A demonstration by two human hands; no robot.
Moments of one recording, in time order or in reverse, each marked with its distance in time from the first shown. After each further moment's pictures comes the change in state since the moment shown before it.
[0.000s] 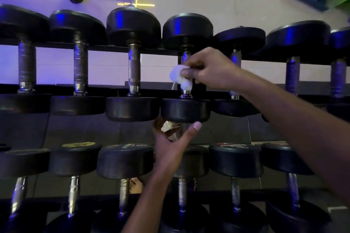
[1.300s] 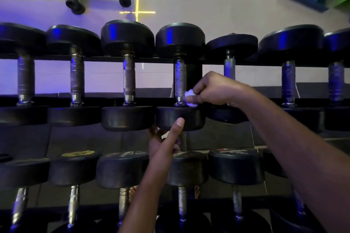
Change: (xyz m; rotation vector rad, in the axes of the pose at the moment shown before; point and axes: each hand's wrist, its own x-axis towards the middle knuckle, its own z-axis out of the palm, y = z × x) left_hand 0.008 0.013 -0.002 -0.075 0.012 -0.077; right_hand -0.023 0.028 0.005 0.166 -0.213 0.329
